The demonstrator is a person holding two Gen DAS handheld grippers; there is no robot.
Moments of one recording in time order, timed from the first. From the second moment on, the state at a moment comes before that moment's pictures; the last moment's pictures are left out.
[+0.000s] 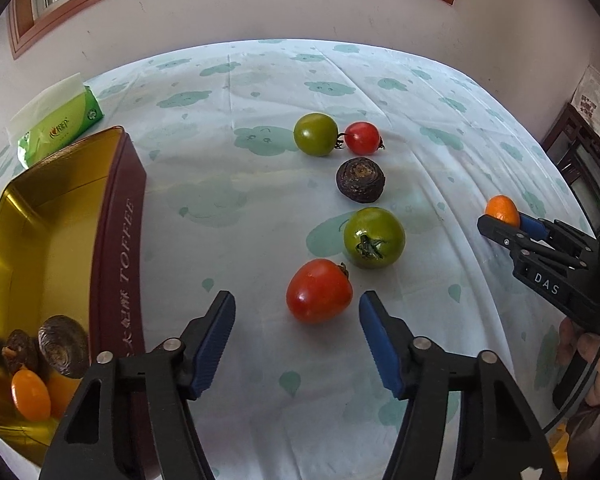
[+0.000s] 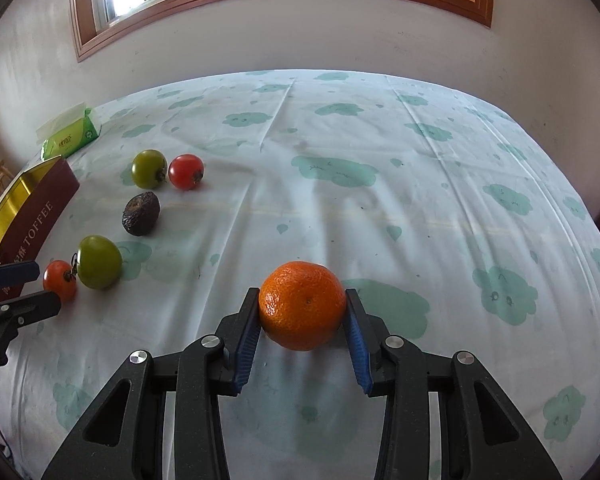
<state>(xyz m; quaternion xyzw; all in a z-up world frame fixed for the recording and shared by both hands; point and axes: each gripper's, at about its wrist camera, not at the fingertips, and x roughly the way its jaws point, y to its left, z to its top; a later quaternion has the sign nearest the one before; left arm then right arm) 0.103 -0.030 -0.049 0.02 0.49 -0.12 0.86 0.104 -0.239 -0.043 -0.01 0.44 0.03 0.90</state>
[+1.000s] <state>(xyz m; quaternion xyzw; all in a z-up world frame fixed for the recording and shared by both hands) 0.091 -0.029 -0.046 0.01 0.49 -0.11 0.86 0.104 -0.240 -0.044 -0.02 0.44 0.03 0.90</state>
